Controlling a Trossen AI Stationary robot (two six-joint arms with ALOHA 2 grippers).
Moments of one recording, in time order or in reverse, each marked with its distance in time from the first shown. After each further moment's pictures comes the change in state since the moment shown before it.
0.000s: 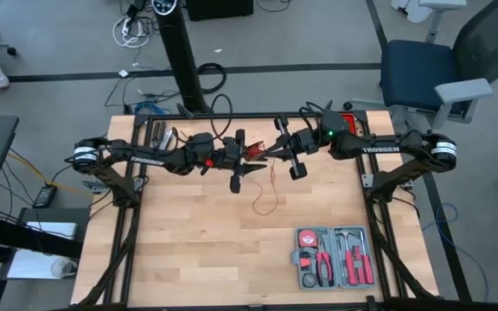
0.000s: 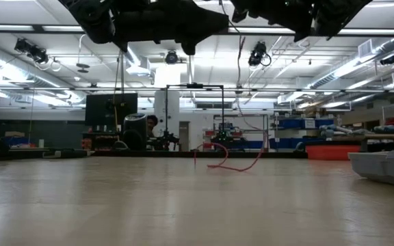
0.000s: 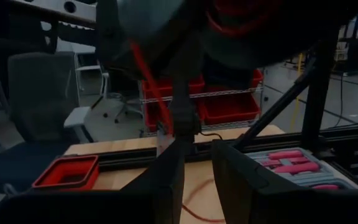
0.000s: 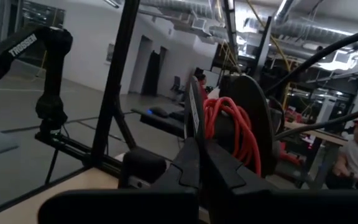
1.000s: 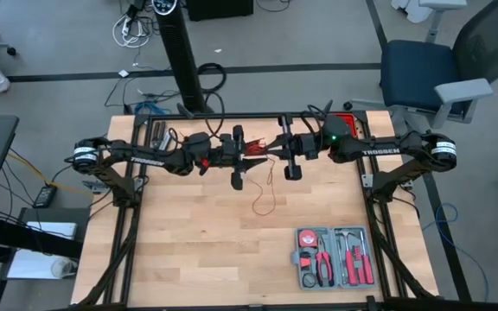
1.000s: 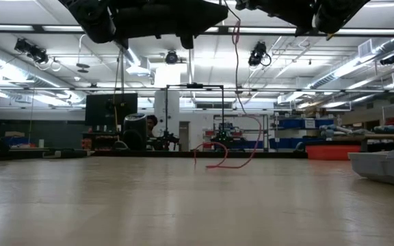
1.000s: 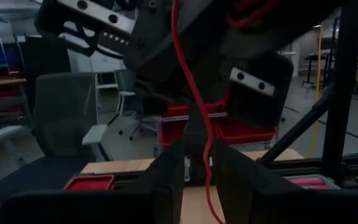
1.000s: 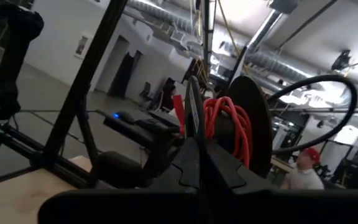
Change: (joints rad) left arm -0.006 0.000 0.000 0.096 -0.075 -0.016; right arm 0.060 0.000 0.000 0.075 0.140 -0.176
